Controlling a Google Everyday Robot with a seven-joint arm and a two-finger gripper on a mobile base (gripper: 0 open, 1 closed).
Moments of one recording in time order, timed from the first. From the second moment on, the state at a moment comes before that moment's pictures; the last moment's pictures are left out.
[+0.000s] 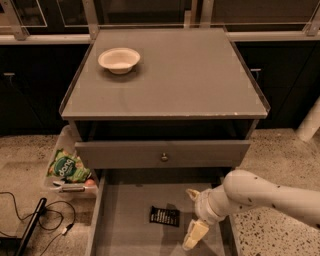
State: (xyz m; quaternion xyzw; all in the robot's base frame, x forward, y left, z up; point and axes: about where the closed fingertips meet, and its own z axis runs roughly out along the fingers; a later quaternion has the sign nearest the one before) arm 0.428 -0.111 0.504 -0.60 0.75 0.20 0.21
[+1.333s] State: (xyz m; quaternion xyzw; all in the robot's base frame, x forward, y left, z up) arm 0.466 -0.062 0.405 -0.56 0.72 0.24 0.33
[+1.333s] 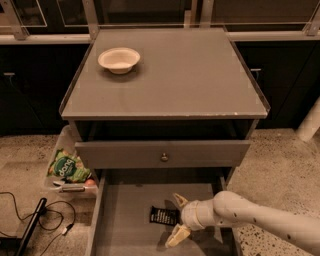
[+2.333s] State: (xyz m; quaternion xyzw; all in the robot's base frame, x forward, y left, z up) arm 0.482 -0.045 0.355 -0.57 0.70 0.25 0.35
